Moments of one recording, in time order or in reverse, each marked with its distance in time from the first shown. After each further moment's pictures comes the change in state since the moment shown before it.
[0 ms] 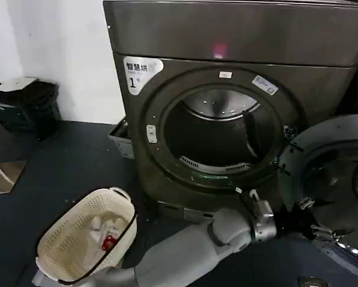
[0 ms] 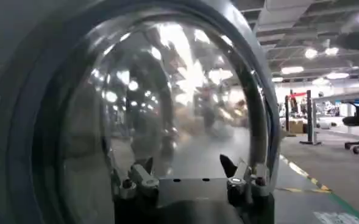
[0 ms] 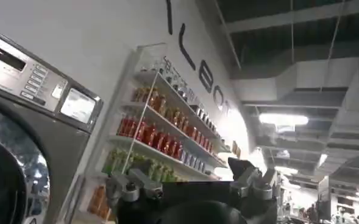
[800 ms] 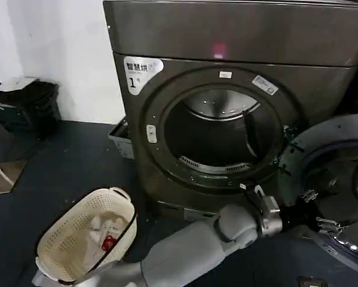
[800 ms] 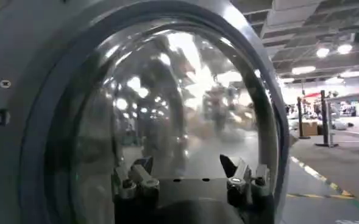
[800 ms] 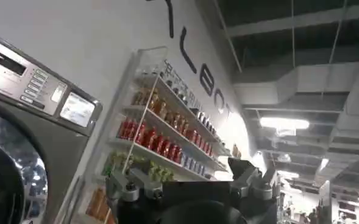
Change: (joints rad) left arm -0.033 -0.026 0.018 0.050 0.007 -0.045 -0.064; right arm -0.021 -0.003 0.035 -0.004 0.028 0.005 -0.016
